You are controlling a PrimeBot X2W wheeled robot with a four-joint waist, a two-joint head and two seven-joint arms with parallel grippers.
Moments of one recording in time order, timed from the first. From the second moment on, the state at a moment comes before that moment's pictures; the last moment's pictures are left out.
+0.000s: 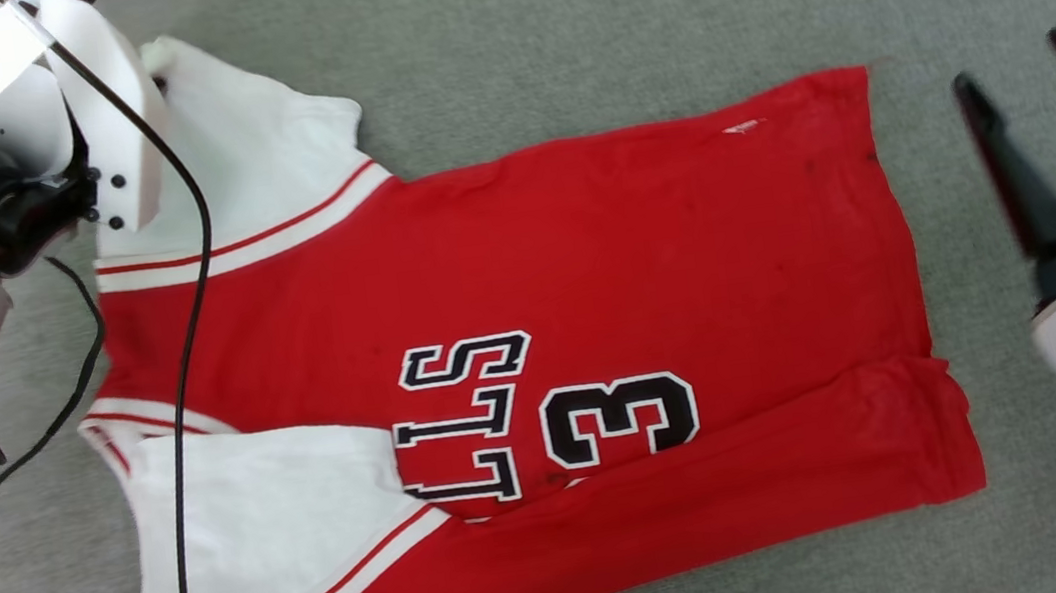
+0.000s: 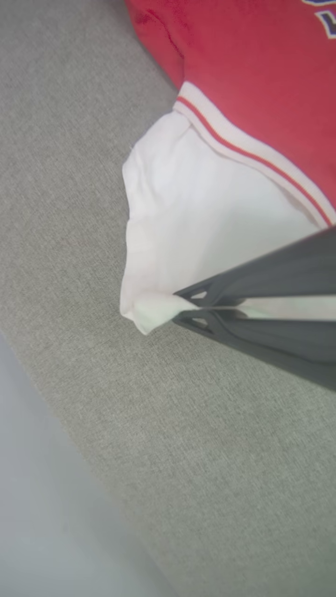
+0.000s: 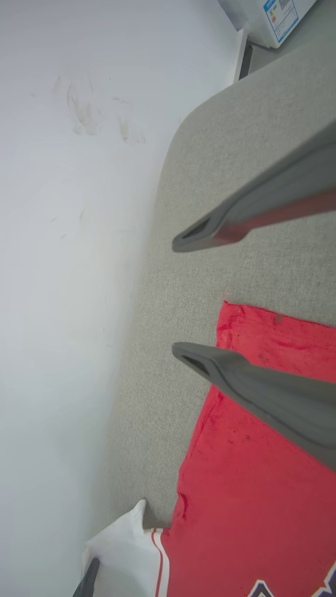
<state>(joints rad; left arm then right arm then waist) -1.27 0.65 -0.99 0.64 -0.94 -0.13 0.54 -0.31 -0.35 0.04 -0.20 0.30 0.13 0.12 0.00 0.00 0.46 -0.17</state>
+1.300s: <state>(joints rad) -1.26 0.65 -1.03 0.39 -0.88 -0.12 0.34 -0.84 -0.62 0.53 0.46 0.64 0.13 0.74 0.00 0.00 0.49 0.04</state>
